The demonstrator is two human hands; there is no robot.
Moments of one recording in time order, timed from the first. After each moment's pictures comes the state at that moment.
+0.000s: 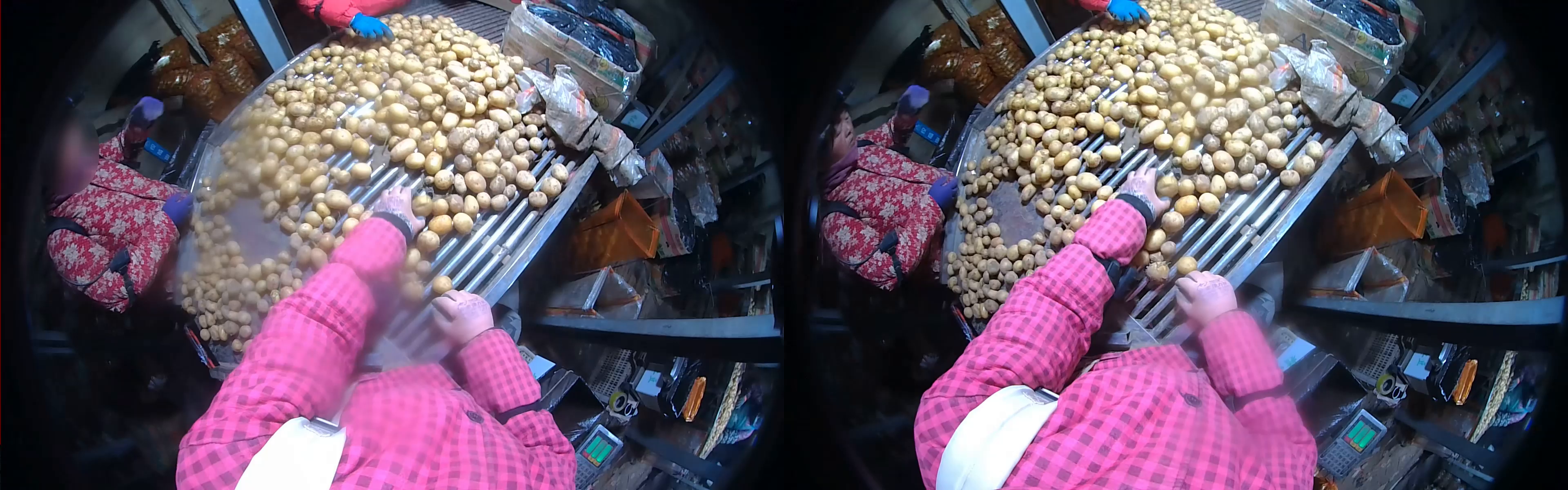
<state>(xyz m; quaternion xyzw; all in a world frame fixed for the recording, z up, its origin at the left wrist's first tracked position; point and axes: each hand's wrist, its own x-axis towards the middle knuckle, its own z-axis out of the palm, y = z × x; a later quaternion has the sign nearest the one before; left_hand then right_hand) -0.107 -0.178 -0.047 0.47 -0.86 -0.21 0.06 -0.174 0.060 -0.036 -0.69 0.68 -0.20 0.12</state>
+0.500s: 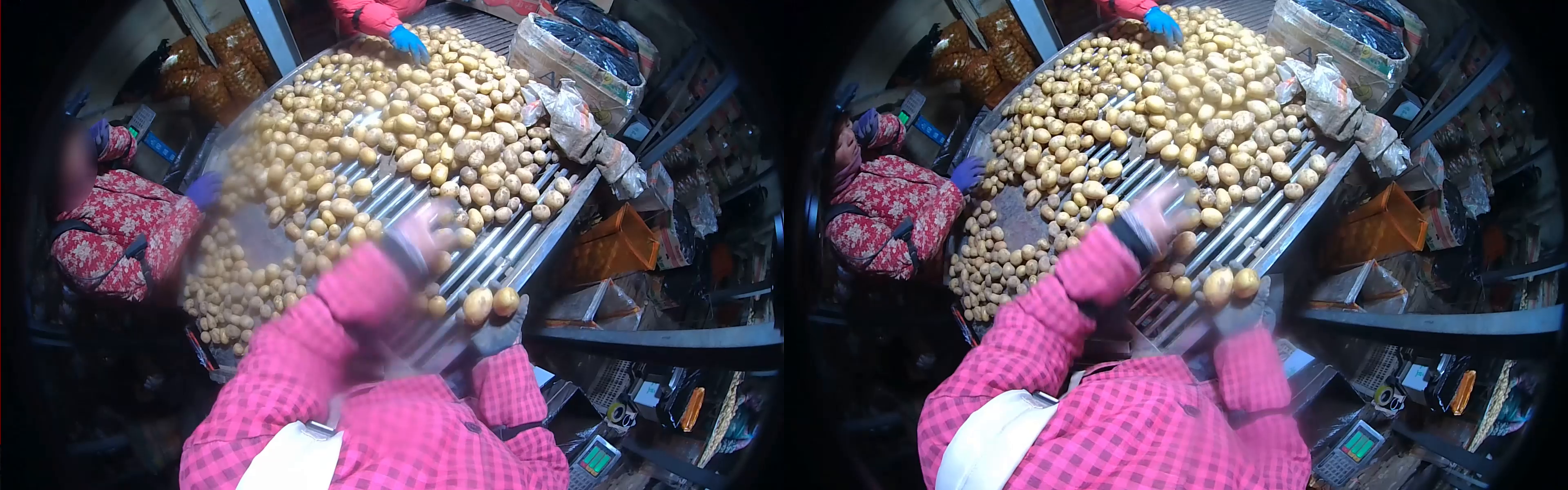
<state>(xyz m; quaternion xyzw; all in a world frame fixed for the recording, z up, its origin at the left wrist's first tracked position) -0.085 -0.130 0.044 0.22 -0.84 -0.46 0.22 -0.188 0.079 -0.034 0.02 0.13 -0.79 0.60</state>
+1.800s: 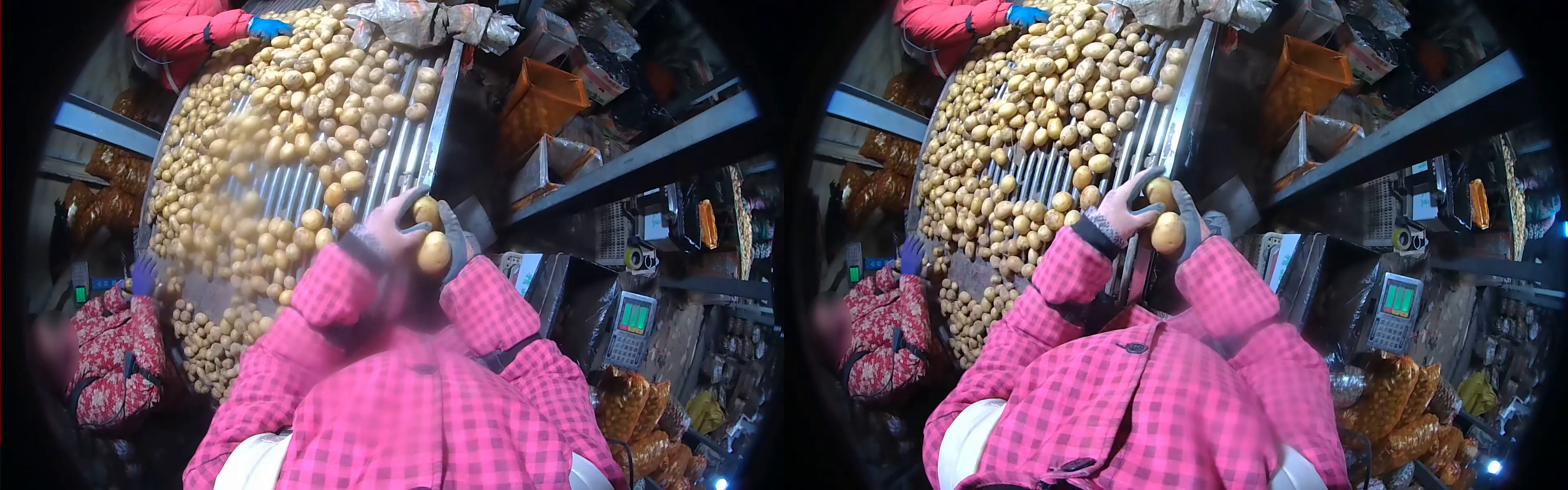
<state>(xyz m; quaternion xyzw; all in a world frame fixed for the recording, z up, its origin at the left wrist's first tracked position) -0.143 -0.034 0.017 0.11 -0.84 -0.53 0.02 -0.204 0.105 -0.019 0.21 0.11 -0.79 0.56</state>
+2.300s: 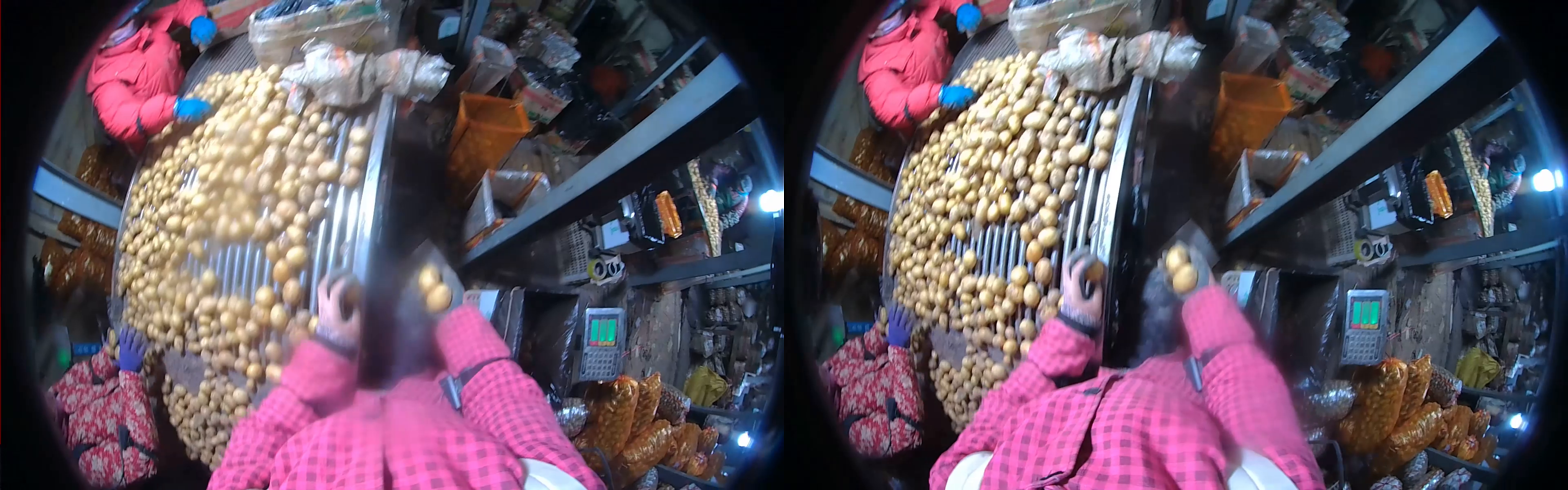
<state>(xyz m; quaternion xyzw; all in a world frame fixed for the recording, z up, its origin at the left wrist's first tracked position) -0.132 -0.005 -0.042 0.12 -0.86 -0.38 0.31 -0.274 0.190 -0.158 0.25 0.17 -0.85 0.43</state>
